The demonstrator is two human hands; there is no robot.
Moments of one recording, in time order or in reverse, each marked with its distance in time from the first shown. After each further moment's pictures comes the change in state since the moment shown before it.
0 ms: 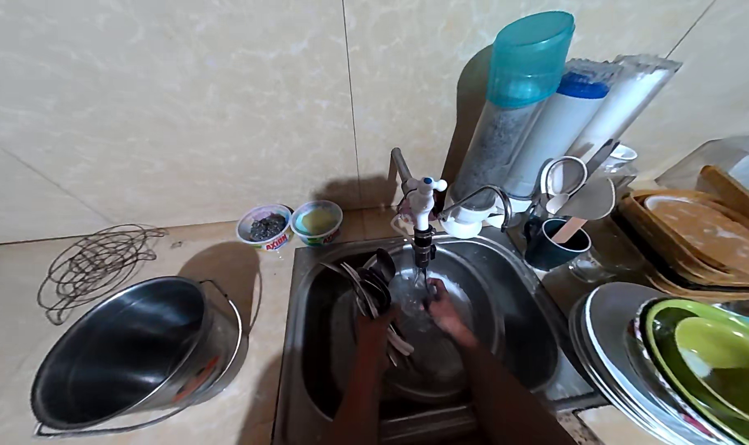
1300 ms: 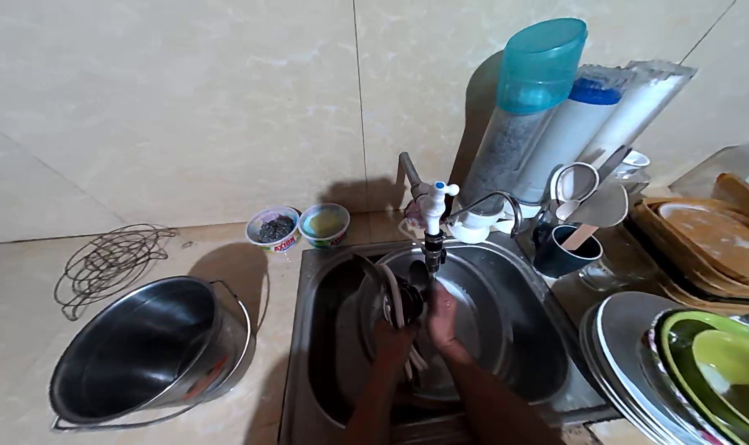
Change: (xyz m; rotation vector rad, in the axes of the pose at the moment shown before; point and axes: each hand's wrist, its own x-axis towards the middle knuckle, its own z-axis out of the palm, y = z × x) left_hand -0.005 -0.011 0.003 0.361 -0.088 0.043; right_hand -0.015 -0.010 0.044 0.406 0.359 -0.752
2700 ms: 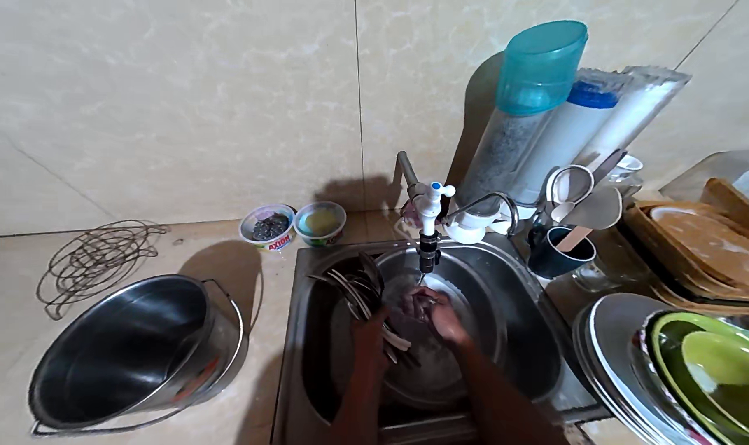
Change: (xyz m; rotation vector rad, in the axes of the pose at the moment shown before) left_hand 0.013 0.007 -0.008 -0.492 0.198 -0.046; right_hand 0.015 0.003 -0.032 0.150 -0.375 0.675
